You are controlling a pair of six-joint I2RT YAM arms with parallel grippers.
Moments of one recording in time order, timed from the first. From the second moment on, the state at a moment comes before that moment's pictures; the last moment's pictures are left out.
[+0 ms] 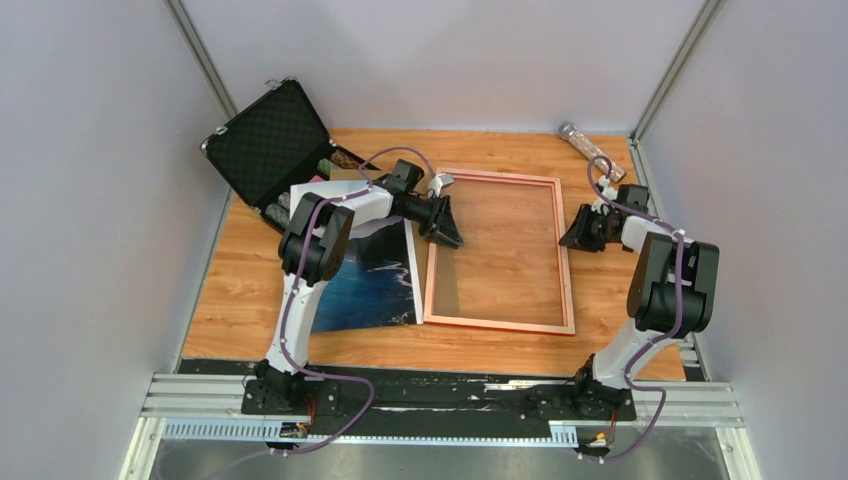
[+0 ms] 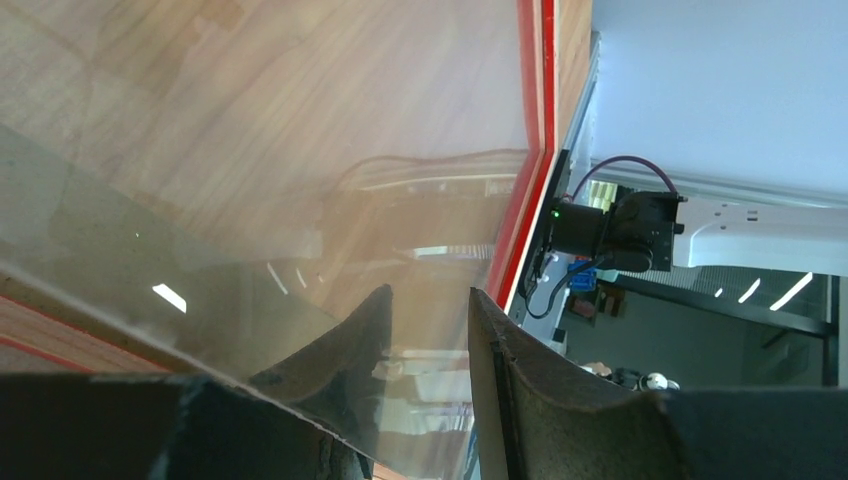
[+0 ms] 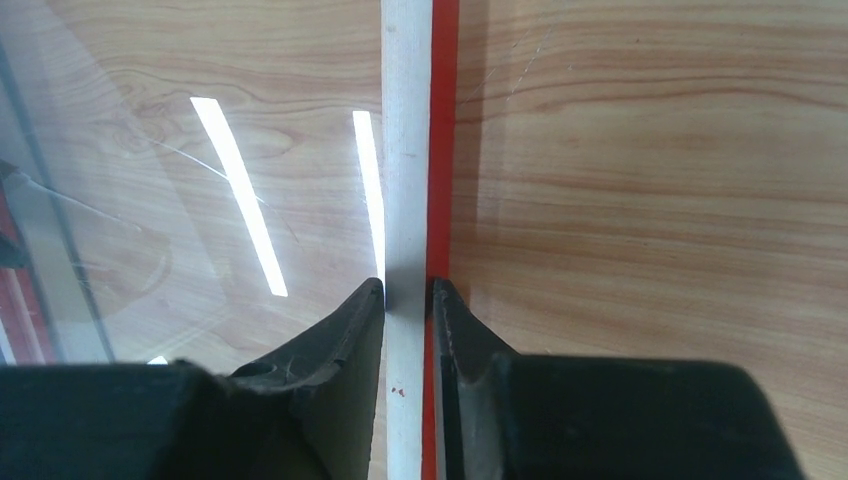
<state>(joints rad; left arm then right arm) -0.49 2.30 1.63 -0.30 1.05 -0.46 -0.26 1.75 0.99 -0.28 -0.51 0.06</state>
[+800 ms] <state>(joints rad) -0.49 2.30 1.63 -0.31 1.02 -0.44 -0.25 1.74 1.01 -0.31 -0.49 0.05</state>
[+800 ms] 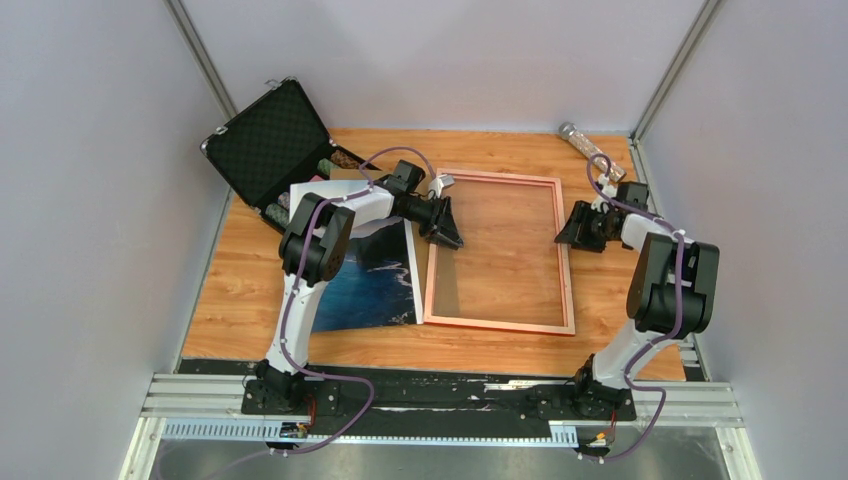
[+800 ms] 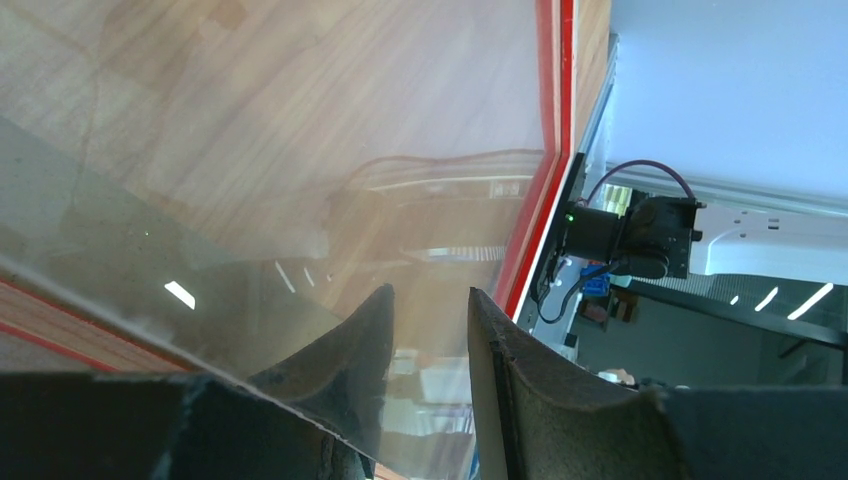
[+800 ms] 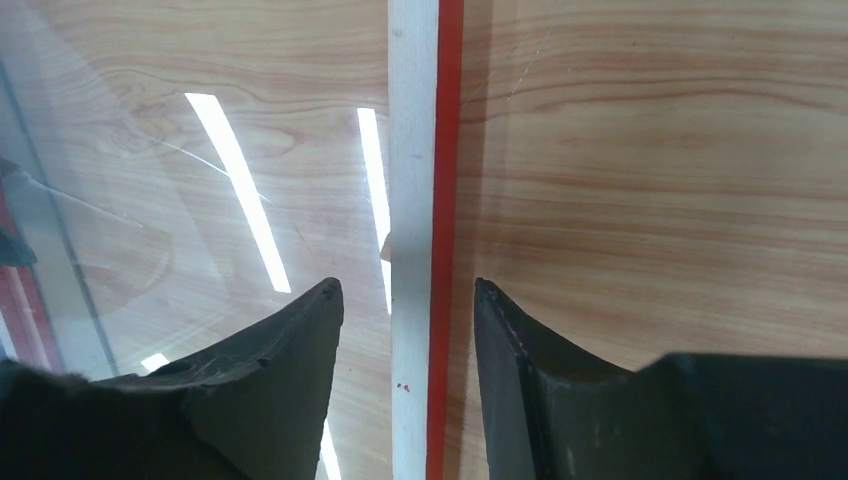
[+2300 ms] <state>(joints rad) -0.49 2.30 1.63 -0.31 1.01 -0.44 0.27 1.86 1.24 -0.32 -0.35 -0.05</state>
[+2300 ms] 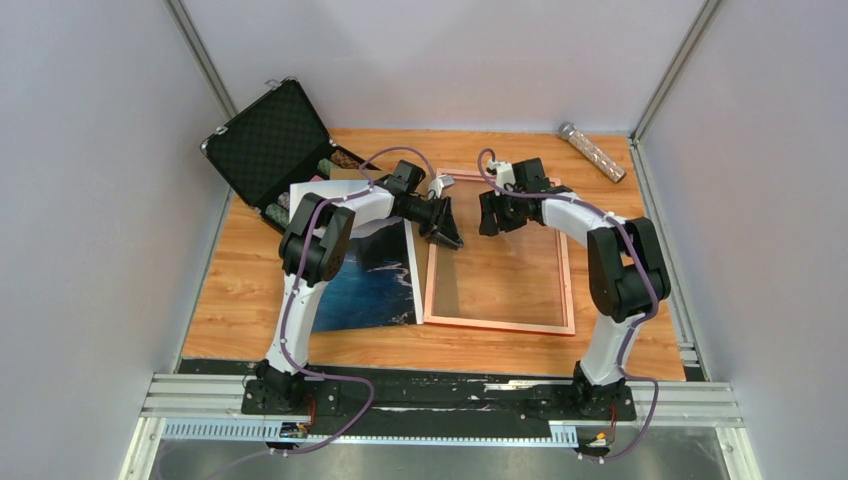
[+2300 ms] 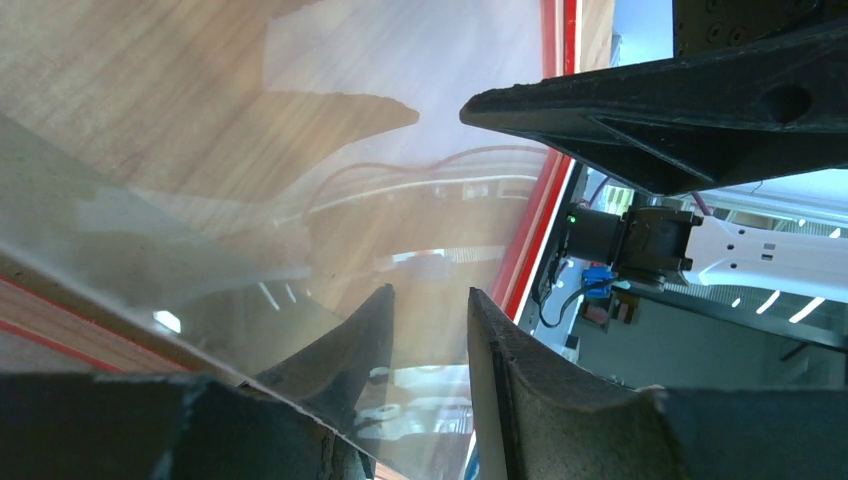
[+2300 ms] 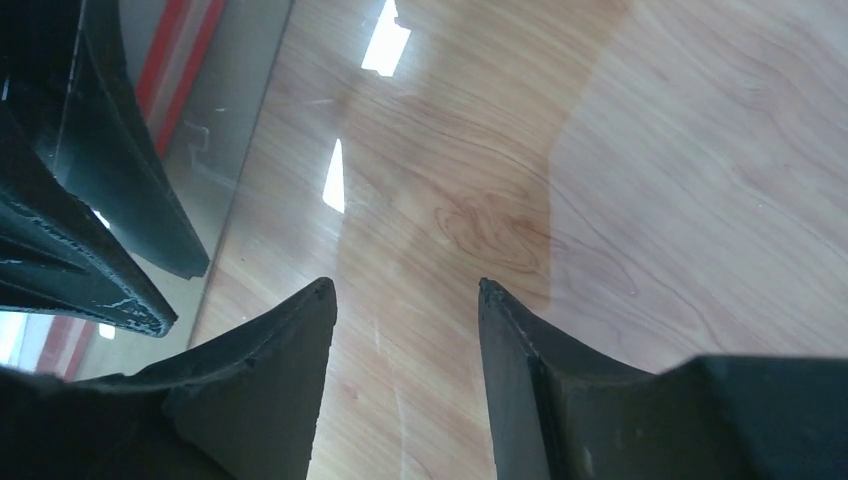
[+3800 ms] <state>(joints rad) -0.51 2.20 1.63 -0.45 0.89 -0.31 0.26 1.88 1.21 -0.27 -0.32 -0.08</state>
